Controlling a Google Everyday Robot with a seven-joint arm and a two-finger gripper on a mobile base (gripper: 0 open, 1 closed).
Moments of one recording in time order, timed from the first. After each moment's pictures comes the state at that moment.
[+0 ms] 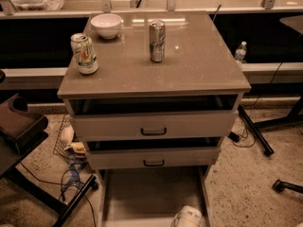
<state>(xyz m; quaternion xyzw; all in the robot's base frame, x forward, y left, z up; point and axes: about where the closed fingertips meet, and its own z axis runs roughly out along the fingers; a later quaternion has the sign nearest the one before) 0.406 -0.125 0.136 -0.50 0.85 -0.03 0.12</state>
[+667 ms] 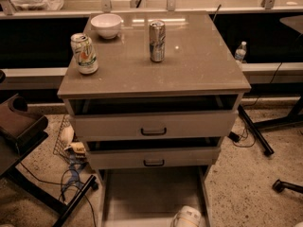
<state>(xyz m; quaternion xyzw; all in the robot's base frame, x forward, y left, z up) 0.404 -0.124 0.134 -0.50 0.85 -0.03 0.12</state>
